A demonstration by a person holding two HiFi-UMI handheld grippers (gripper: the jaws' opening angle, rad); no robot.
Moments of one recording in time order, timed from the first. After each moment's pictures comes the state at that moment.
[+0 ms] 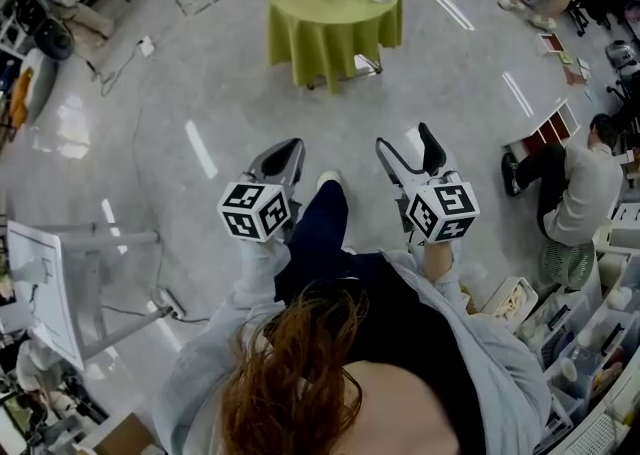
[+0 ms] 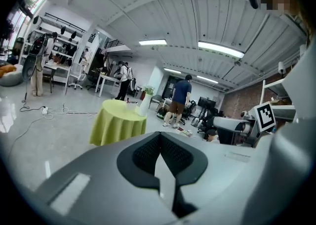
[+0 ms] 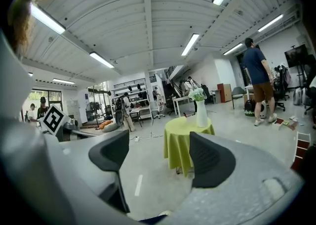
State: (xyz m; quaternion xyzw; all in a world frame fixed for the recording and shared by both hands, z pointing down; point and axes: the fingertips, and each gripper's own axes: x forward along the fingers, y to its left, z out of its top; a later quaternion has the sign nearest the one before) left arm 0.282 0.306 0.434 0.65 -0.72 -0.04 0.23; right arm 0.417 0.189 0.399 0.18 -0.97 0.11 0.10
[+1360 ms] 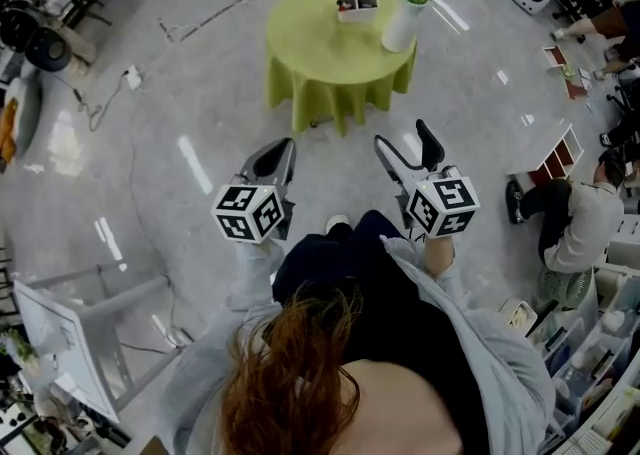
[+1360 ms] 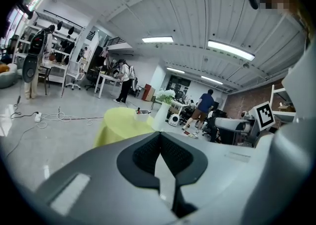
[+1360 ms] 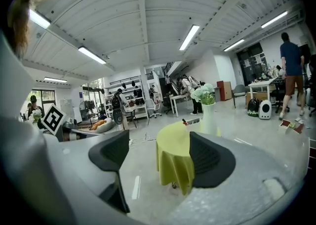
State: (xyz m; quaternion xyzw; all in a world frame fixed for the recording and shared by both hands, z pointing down) left arm 0.082 0.157 0.427 0.65 -0.72 -0.04 0.24; right arm 0.228 0.034 0.392 0.19 -0.97 0.12 0.11
